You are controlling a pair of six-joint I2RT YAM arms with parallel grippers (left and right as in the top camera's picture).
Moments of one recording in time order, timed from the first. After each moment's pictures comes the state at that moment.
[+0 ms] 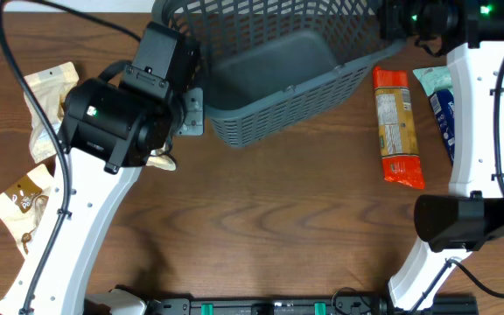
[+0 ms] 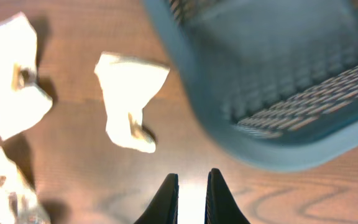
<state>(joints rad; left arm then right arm) -0.46 1.52 1.91 -1.44 -0.21 -0.39 0.02 1.99 2.31 -1.14 -0.20 -0.10</state>
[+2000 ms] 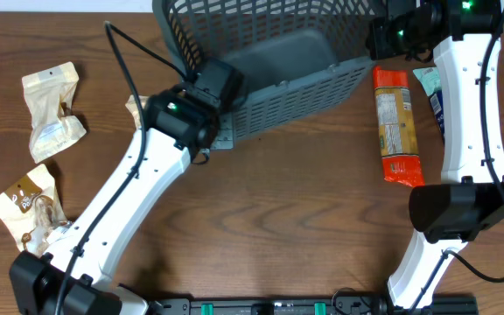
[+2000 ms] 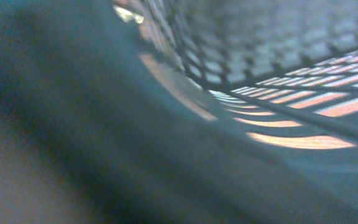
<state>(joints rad) -0.51 1.59 1.51 -1.13 -0.19 -0.50 0.03 2.05 2.32 -1.31 -0.19 -0.14</state>
